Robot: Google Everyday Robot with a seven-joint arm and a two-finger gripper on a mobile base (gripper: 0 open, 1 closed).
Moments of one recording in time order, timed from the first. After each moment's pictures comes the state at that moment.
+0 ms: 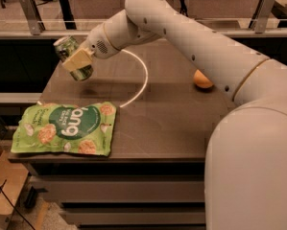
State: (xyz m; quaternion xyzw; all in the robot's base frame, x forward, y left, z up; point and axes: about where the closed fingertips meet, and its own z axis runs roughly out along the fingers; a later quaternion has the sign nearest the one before) arm 0.671 0.198 0.907 -0.56 0.66 0.32 0.37
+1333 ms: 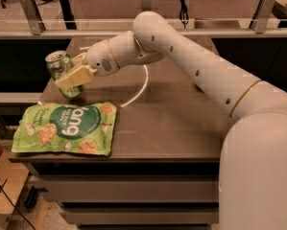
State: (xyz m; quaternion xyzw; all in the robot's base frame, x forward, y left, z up) arm 0.612 0.207 0.891 -0.61 0.55 0.44 0.37
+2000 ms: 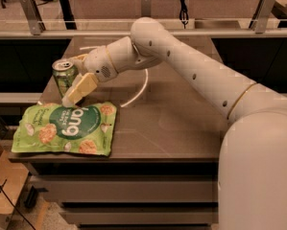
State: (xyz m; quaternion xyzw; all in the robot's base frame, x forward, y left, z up) arm 0.600 0.212 0.879 -0.63 0.52 0.45 0.37
